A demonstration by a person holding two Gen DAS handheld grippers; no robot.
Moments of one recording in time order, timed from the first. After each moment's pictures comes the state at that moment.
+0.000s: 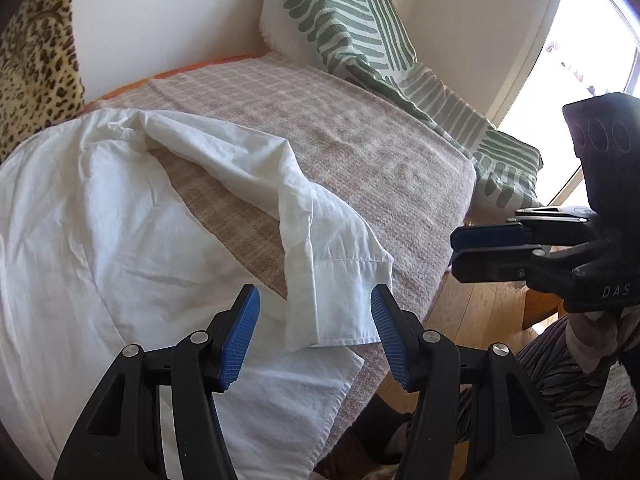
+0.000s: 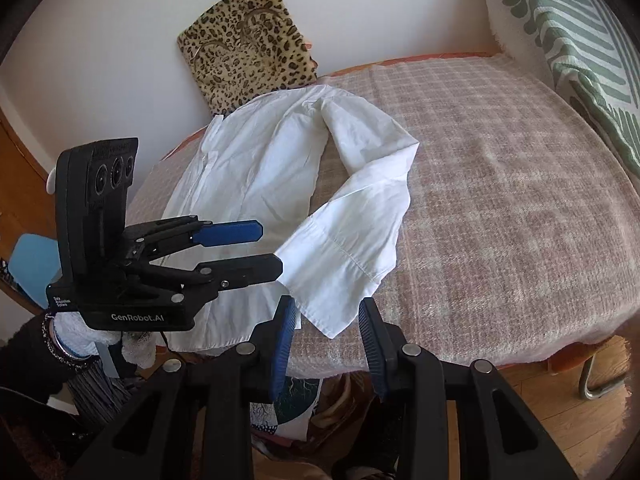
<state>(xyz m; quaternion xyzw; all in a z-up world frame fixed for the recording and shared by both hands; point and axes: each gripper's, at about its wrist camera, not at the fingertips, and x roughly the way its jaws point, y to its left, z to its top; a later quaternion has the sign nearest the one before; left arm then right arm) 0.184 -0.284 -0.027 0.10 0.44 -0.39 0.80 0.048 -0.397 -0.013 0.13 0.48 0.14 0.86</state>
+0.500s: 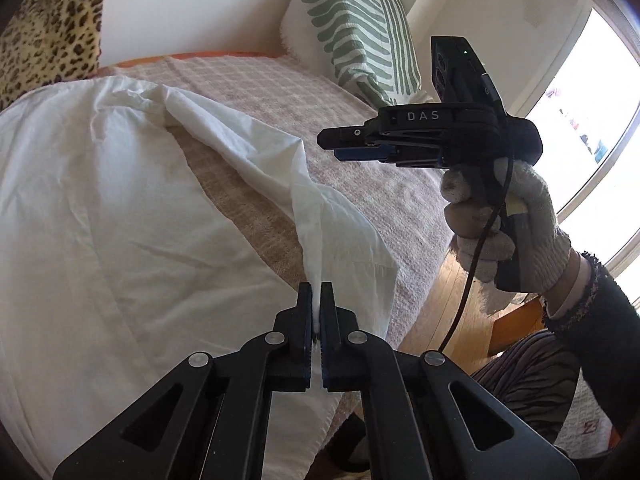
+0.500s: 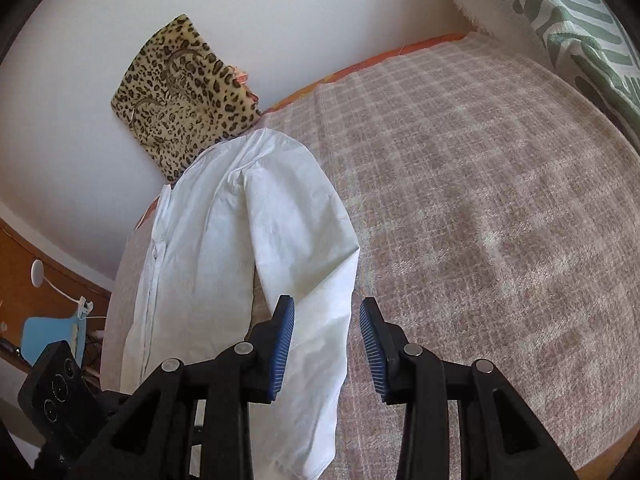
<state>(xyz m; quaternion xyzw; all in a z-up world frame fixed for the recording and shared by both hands) 0.199 -0.231 -0.024 -0.01 0.46 -0.41 0.79 0.204 -0.437 -0.046 0.21 0.49 0.11 0.84</state>
